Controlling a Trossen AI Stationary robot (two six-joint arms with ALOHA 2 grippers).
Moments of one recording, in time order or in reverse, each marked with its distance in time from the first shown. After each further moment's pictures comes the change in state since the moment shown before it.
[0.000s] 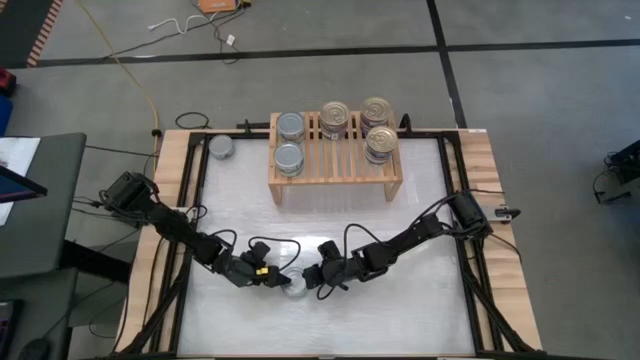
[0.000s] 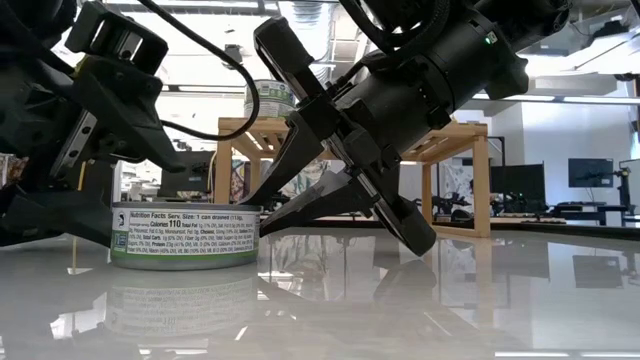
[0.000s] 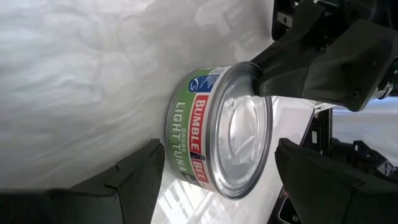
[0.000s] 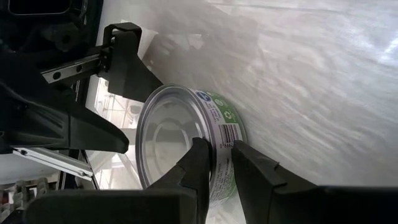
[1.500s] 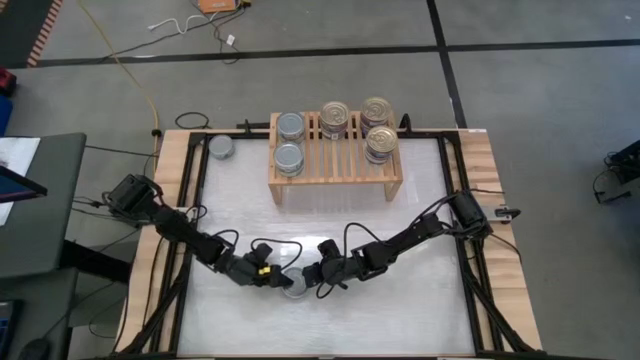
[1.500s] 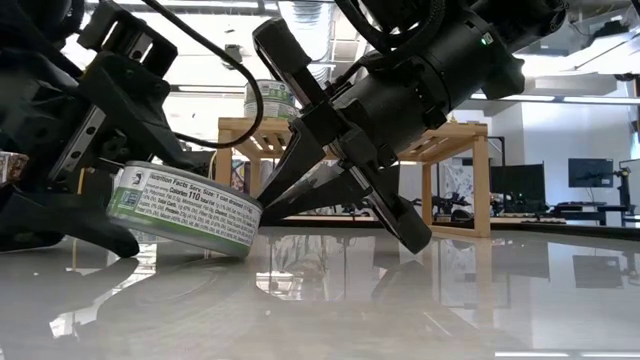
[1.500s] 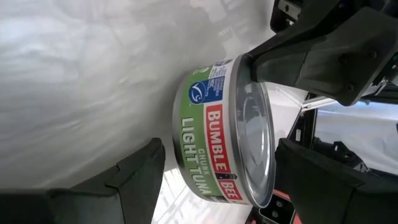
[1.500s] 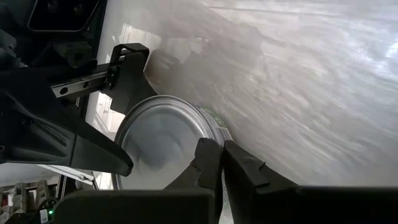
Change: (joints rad) left arm 0.016 0.045 0.001 0.086 0.056 -0.072; right arm 0.000 -0.001 0.001 -0.002 0.003 -0.008
